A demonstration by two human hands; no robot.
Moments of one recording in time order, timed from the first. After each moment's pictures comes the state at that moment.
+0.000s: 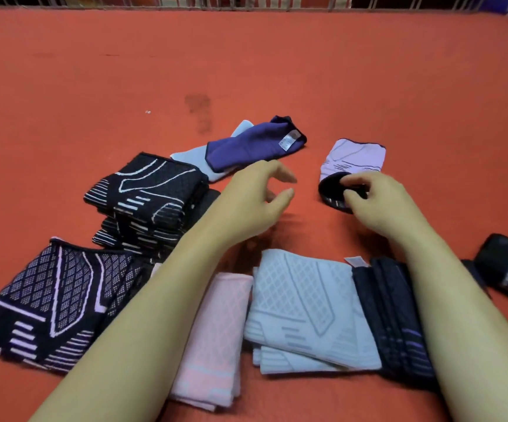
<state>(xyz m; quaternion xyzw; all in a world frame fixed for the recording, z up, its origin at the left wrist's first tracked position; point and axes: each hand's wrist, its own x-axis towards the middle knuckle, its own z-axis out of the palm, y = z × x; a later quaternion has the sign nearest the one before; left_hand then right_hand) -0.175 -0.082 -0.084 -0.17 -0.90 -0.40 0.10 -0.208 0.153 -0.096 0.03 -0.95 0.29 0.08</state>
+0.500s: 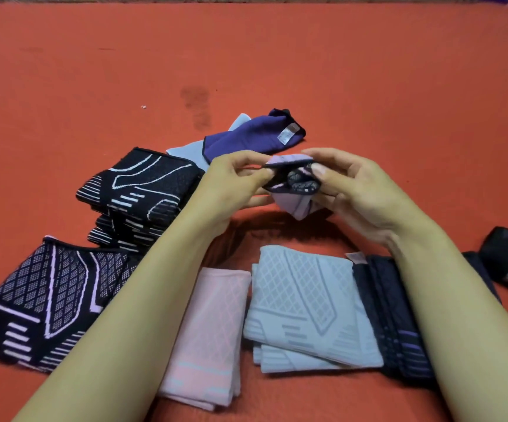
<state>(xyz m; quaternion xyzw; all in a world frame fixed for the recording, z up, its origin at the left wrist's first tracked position) -0.181 -0.088 -0.077 -0.01 -0.74 -0.67 0.00 -0.189 0.116 -0.080 0.15 -0.64 0.75 -0.10</state>
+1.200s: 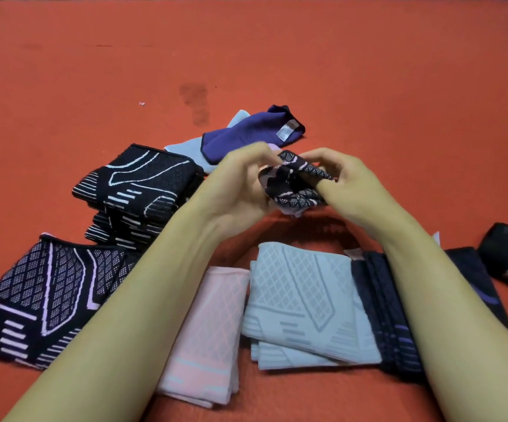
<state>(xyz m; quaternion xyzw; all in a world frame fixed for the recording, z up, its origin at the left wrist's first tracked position) -0.180 -0.078 -0.067 -0.08 -0.49 -0.84 -0.21 -0.197 0.112 -0.086 0.14 -0.85 0.51 0.03</state>
